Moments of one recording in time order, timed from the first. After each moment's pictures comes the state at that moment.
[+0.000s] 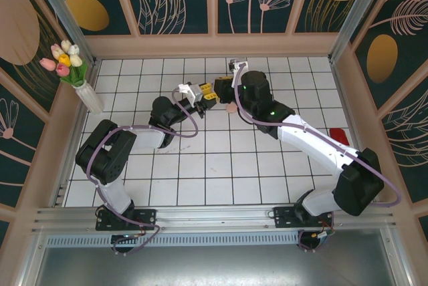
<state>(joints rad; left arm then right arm) -0.53 1.78 0.80 1.26 0.57 -0.04 0.71 1.41 1.14 0.00 0.03 0.38</state>
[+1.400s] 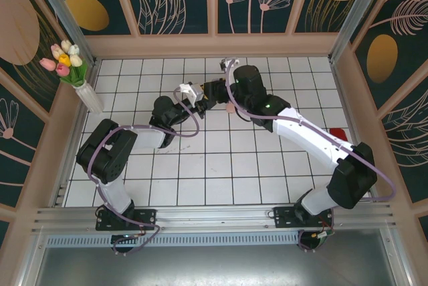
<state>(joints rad) -0.53 1.79 0.80 1.22 0.55 -0.04 0.72 1.47 1.27 -0.16 0.00 0.32</state>
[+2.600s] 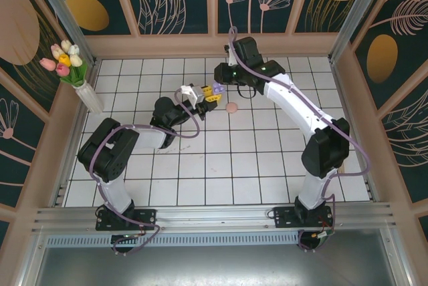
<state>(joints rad) -0.53 1.81 0.80 1.24 0.59 -0.04 0.57 1.78 1.73 -0.65 -0.17 0.44</state>
